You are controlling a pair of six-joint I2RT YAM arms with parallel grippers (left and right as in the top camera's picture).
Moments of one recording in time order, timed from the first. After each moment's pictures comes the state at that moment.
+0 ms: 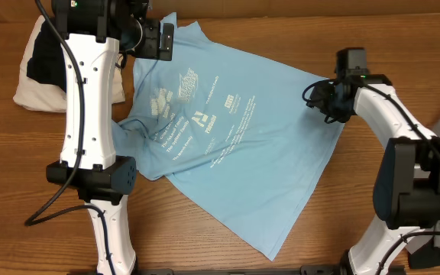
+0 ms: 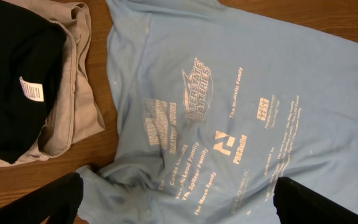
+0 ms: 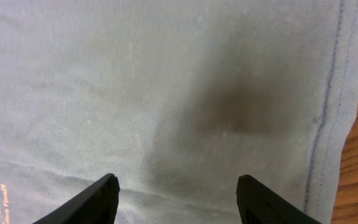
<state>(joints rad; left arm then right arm) -0.14 2.23 2.79 -1.68 0.05 -0.05 0.01 1.96 1.37 -0.65 -0.06 0.46</state>
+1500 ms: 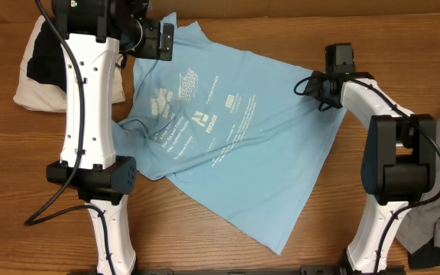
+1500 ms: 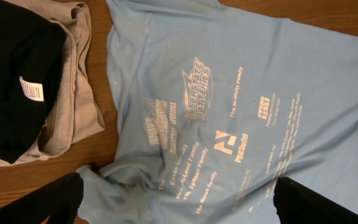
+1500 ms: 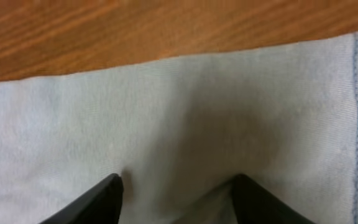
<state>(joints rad) -0.14 2.23 2.79 -1.68 0.05 -0.05 0.02 2.17 1.46 -0.41 0.07 0.45</state>
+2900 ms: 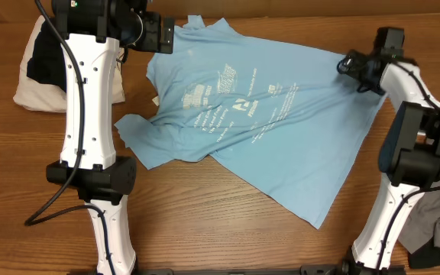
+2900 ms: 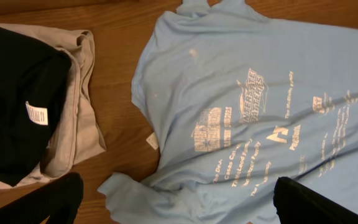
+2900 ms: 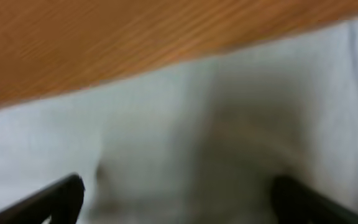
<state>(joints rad) -0.14 2.23 2.79 -1.60 0.05 -0.05 -0.21 2.35 1.82 -0.59 -0.01 0.34</state>
